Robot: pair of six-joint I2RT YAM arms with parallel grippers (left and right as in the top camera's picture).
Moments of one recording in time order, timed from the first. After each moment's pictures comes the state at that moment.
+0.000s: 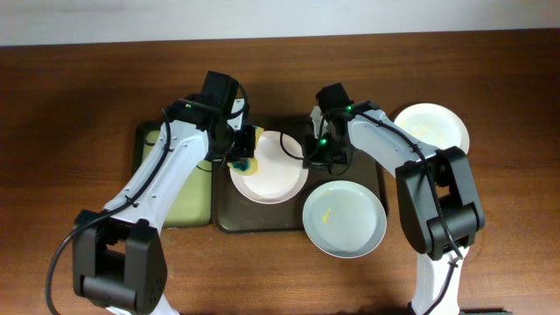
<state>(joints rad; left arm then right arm) -0.31 1.81 1.45 -0.93 0.21 -0.26 0.34 2.11 1.47 -0.77 -0.44 0.33</state>
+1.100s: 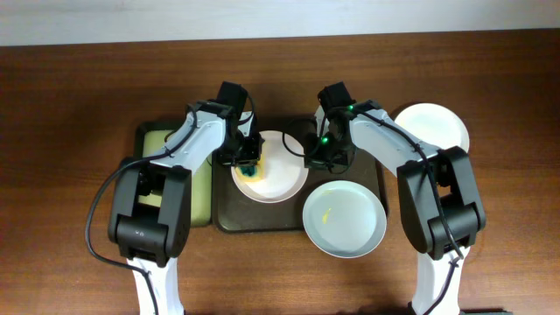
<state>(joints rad) -0.30 2.12 1.50 -0.83 0.28 -0.24 0.33 2.11 1.47 -0.77 -0.43 0.40</state>
